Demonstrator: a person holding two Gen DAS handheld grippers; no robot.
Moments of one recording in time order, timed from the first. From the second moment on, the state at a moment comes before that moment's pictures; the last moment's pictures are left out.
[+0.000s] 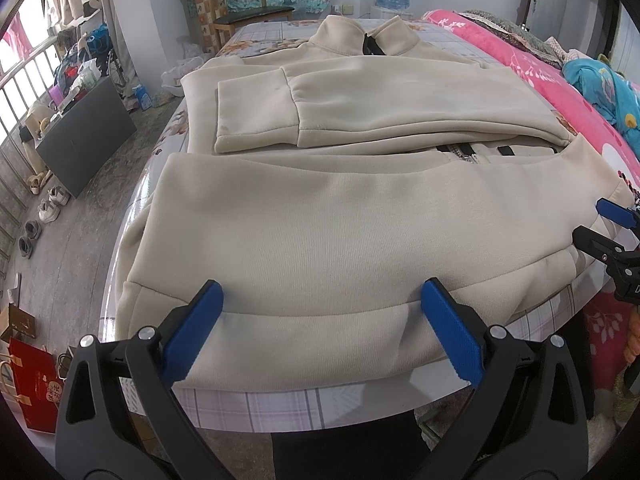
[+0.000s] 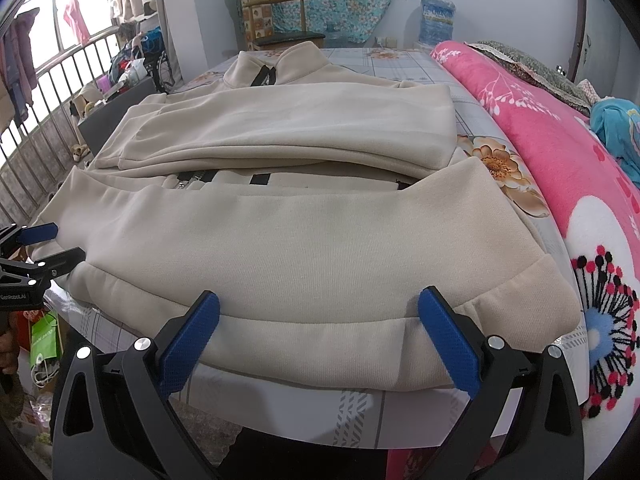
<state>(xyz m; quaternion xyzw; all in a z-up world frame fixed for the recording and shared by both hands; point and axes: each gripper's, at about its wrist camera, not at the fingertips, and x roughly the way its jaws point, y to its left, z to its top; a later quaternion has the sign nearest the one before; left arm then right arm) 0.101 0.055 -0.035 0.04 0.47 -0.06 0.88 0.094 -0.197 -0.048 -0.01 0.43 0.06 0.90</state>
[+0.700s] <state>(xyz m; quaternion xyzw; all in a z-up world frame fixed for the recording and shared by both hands) 0.088 0.001 -0.016 0.08 0.40 -0.13 0.91 0.089 -0.193 -0.020 0.01 0.40 0.11 0.91</state>
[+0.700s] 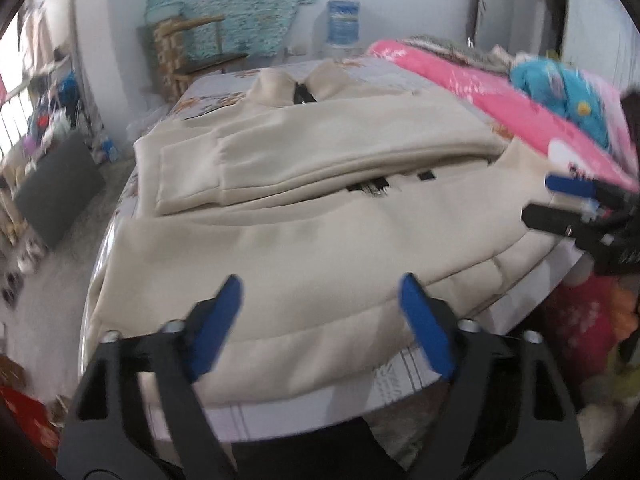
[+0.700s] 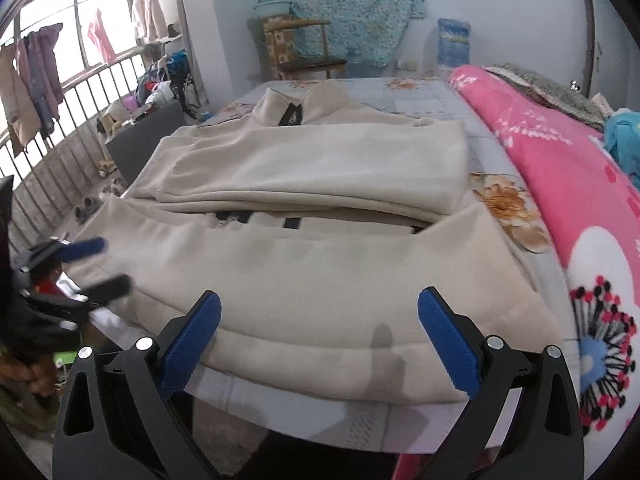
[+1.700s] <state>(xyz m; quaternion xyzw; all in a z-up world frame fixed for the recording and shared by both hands) 0.137 -0.014 -0.037 0.09 0.36 -0.09 0.92 0.154 -0.166 -0.042 -0.04 0.43 0.10 0.90</state>
